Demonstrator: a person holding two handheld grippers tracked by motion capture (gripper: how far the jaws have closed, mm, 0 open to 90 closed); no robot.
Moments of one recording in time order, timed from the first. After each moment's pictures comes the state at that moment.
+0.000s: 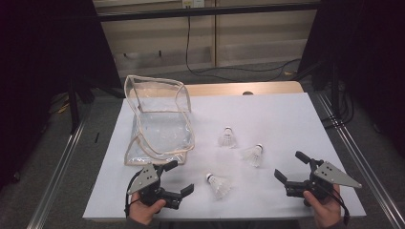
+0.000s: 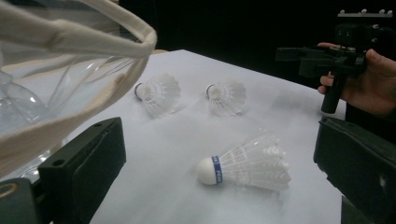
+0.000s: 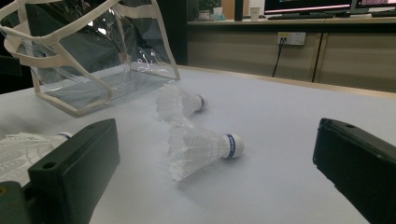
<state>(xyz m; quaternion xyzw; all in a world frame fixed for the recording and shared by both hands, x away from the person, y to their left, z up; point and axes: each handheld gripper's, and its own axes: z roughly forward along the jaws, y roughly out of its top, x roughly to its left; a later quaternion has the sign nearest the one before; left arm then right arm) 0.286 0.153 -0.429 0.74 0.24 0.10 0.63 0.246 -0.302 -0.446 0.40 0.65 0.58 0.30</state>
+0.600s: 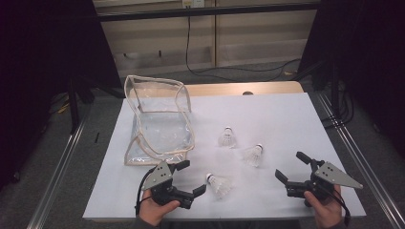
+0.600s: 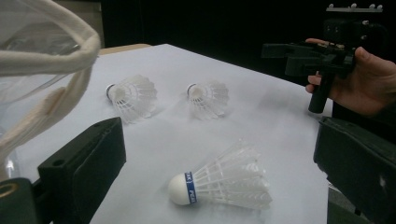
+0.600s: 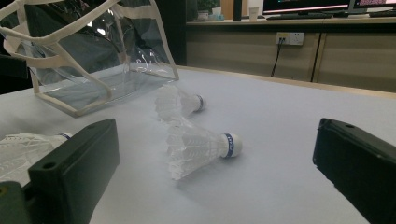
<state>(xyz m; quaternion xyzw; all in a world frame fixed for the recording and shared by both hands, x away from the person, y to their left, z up) 0.287 0.123 -0.423 0.75 0.23 0.08 0.61 0.244 -0.303 -0.446 0.40 0.65 0.58 0.30</state>
